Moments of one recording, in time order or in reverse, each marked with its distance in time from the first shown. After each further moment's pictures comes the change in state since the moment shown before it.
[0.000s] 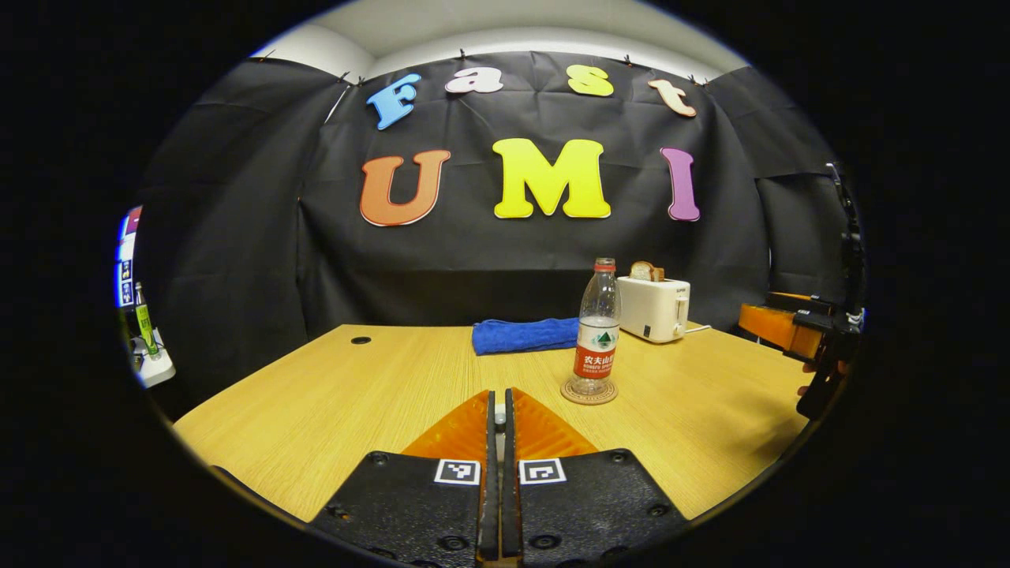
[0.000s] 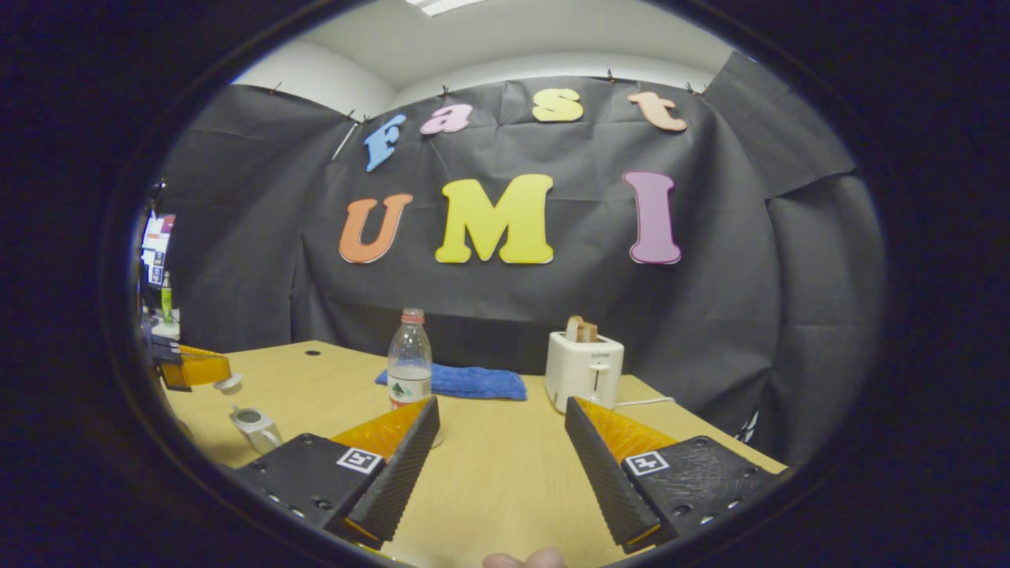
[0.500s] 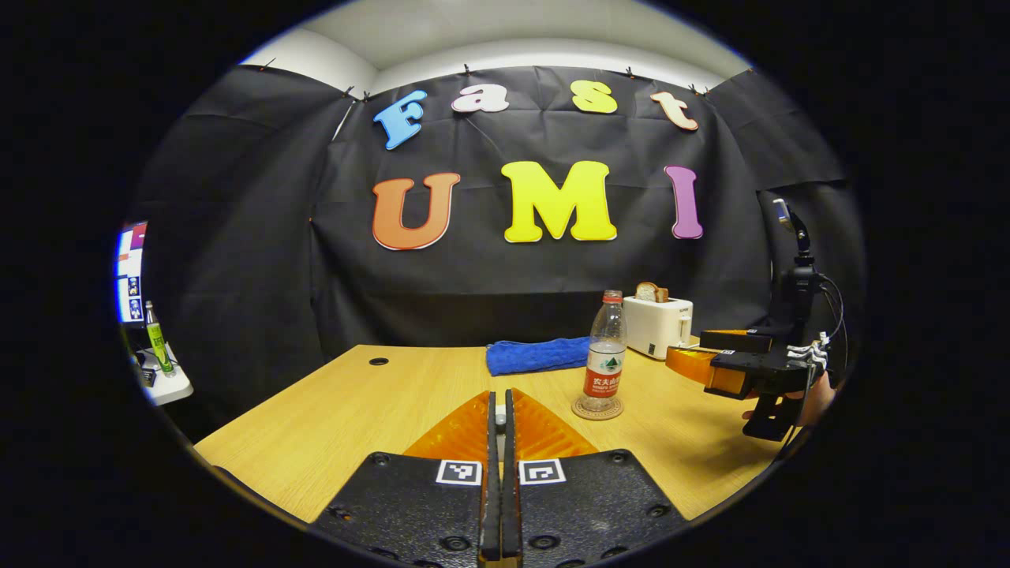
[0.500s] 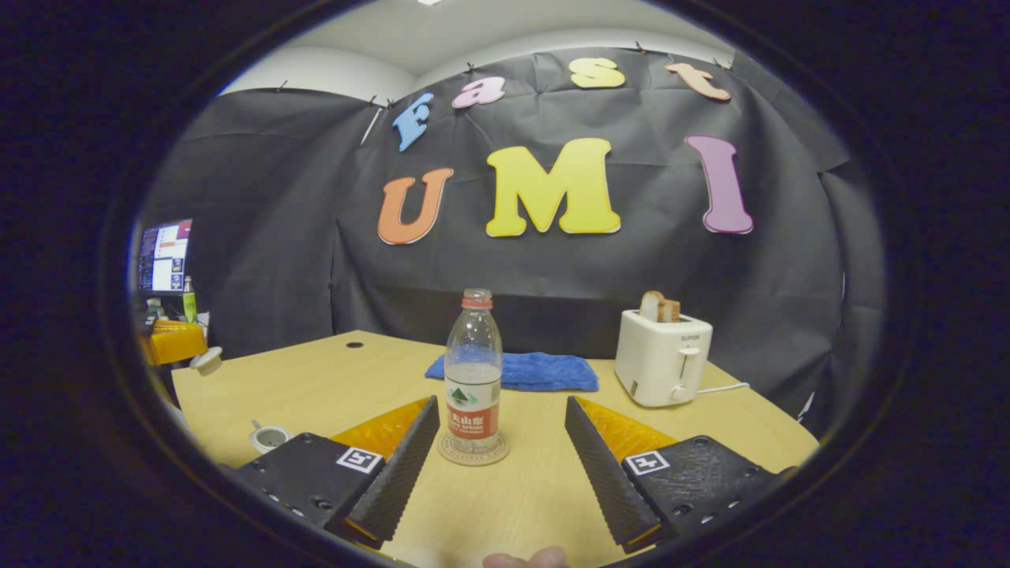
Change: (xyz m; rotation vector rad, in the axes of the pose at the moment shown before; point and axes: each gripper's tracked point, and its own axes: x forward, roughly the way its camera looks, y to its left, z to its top) left arm -0.024 0.012 0.042 0.025 -0.056 0.010; right arm 0.054 0.069 -0.009 0.016 0.089 0.158
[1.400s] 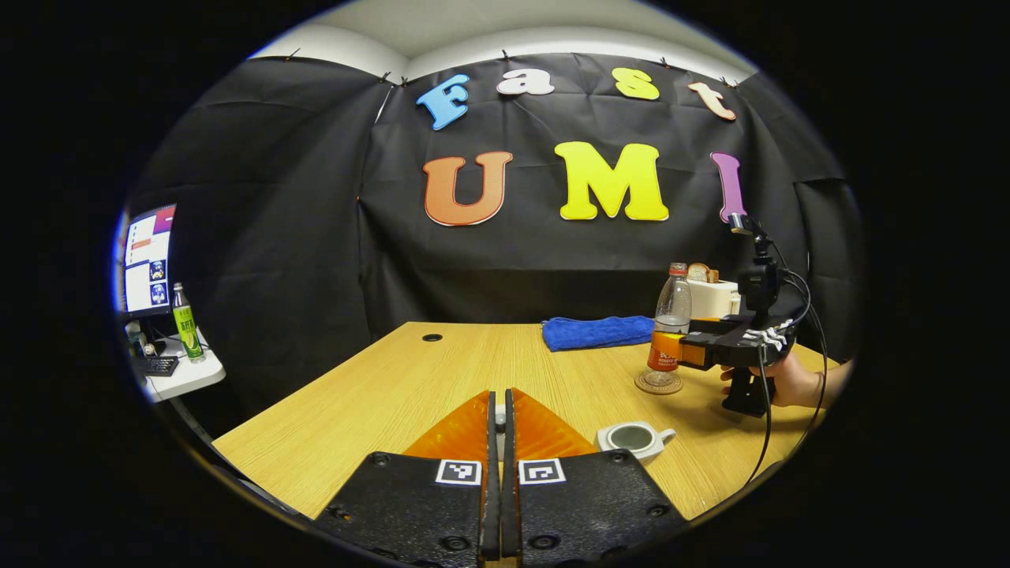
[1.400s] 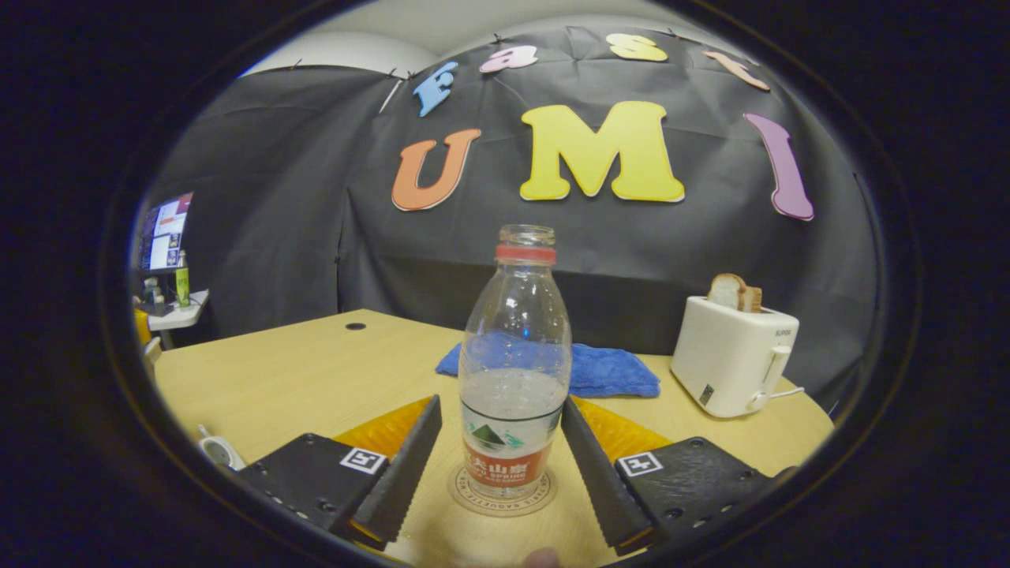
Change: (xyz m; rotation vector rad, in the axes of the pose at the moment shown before) left arm -0.018 0.085 -0.031 -0.017 0.064 0.155; right arm 0.141 0.066 -0.029 -0.047 0.088 0.110
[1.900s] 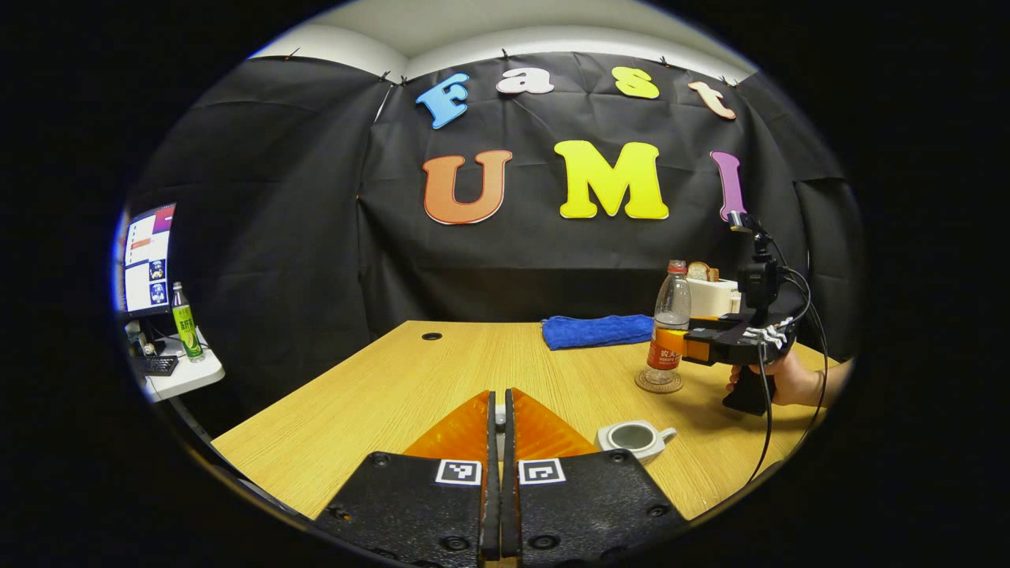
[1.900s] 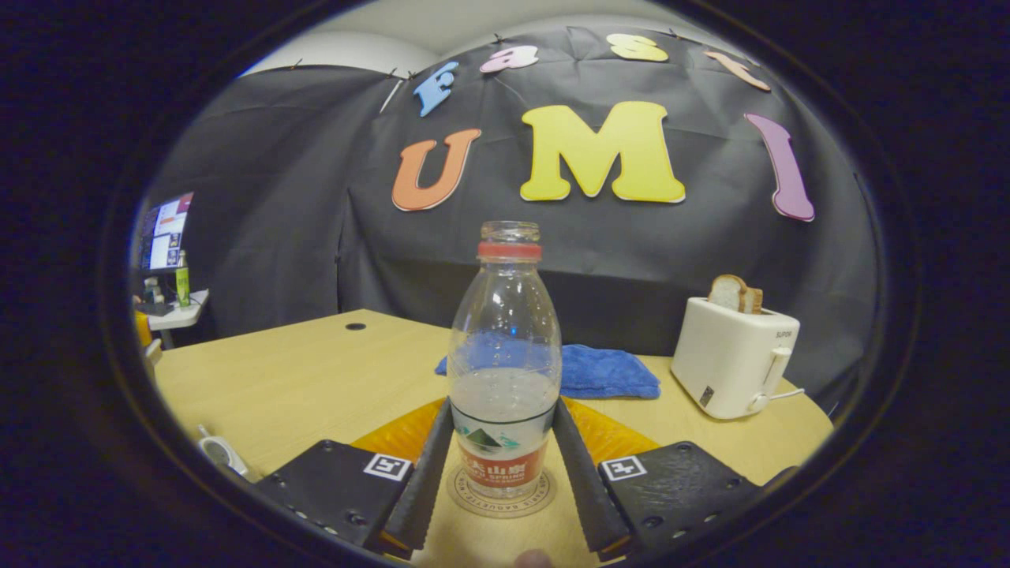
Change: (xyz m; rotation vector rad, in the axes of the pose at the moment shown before) left arm 0.003 0.002 -0.002 -0.003 0.006 0.000; right arm 0.001 -0.001 0.001 -0.008 -0.007 -0.002
